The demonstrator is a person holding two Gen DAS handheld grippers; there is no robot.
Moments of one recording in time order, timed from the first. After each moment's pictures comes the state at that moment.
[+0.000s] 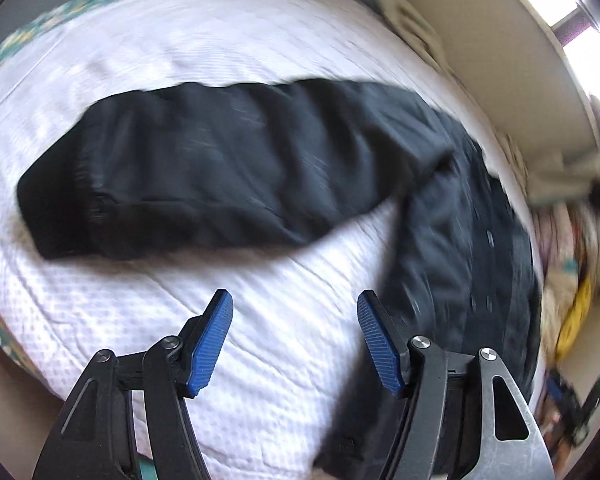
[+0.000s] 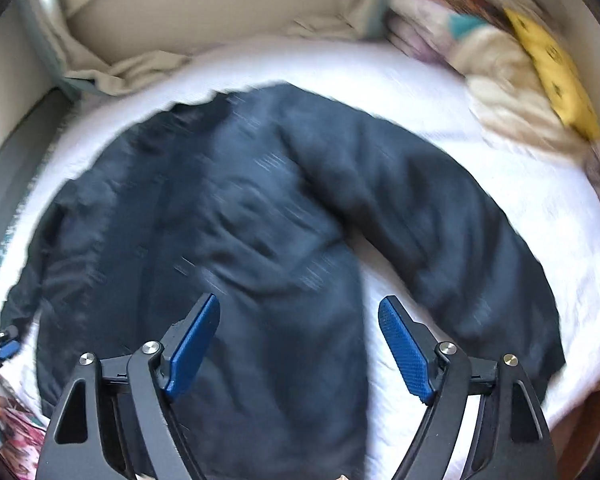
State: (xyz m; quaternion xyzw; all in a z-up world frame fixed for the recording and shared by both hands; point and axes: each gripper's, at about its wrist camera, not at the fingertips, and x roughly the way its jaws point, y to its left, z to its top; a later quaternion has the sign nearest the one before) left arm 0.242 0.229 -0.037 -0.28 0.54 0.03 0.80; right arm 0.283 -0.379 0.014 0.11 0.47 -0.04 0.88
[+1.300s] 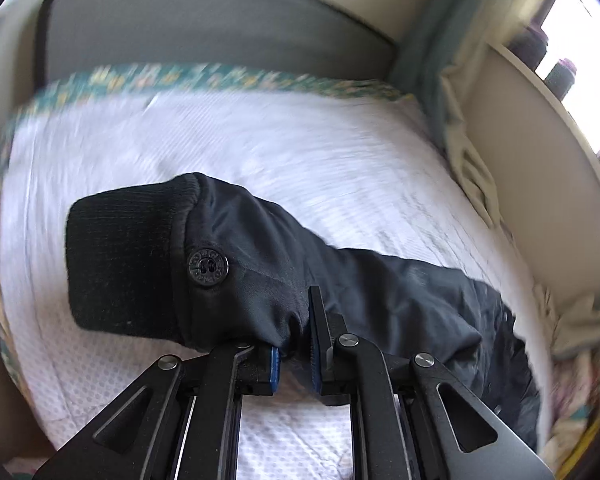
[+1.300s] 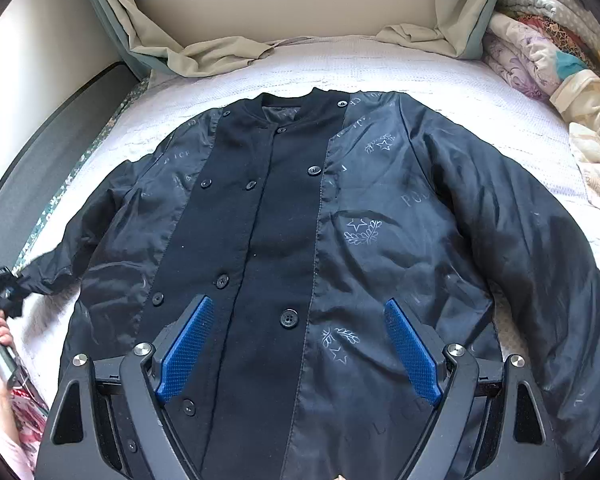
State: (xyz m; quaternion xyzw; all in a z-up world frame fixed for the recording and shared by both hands) left arm 0.297 0.239 -0.002 -0.29 0.36 0.20 0.86; right arm 0.311 -0.325 -0.022 0.10 0.46 0.06 0.88
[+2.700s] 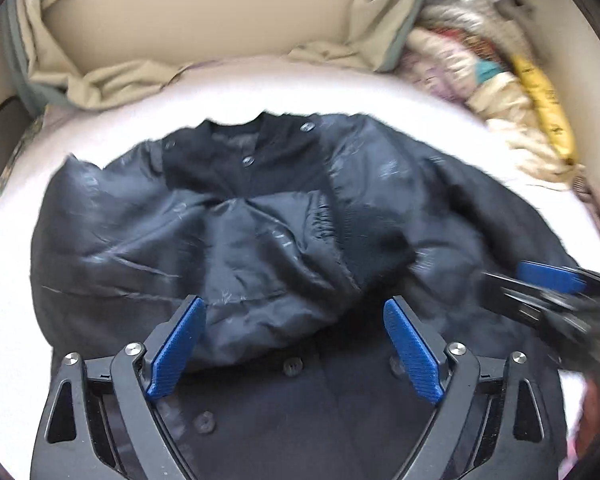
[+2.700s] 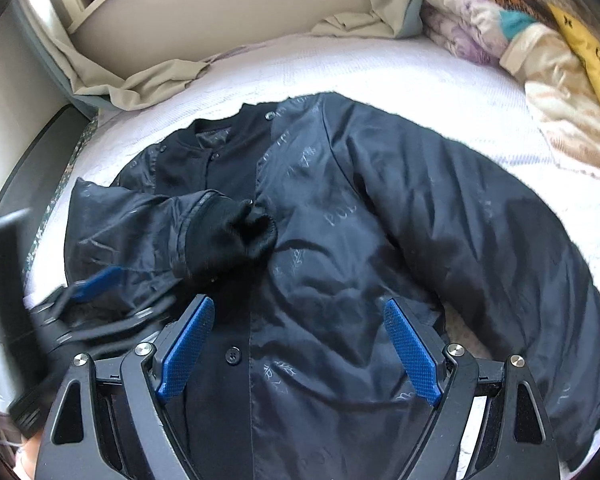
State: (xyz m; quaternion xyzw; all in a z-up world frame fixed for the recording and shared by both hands) left arm 0.324 -0.134 0.004 0.10 0.42 -0.22 0.87; right arm 0.332 -0.379 -0.022 0.17 0.48 -0.02 0.86
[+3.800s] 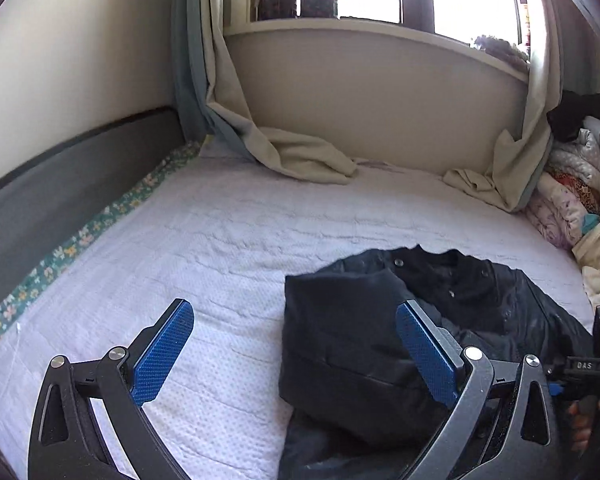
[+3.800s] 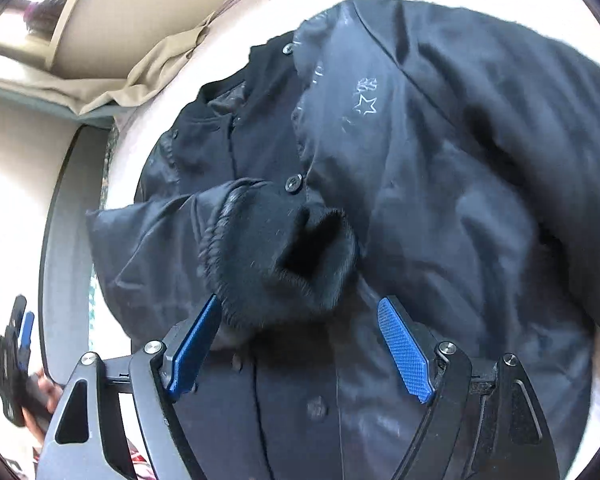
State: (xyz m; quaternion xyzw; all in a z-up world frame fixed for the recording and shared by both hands) left arm 0.383 0.066 0.082 0.00 0.30 -0.01 0.95; right arm 0.416 -0.377 -0.089 0.35 0.52 0.09 0.77
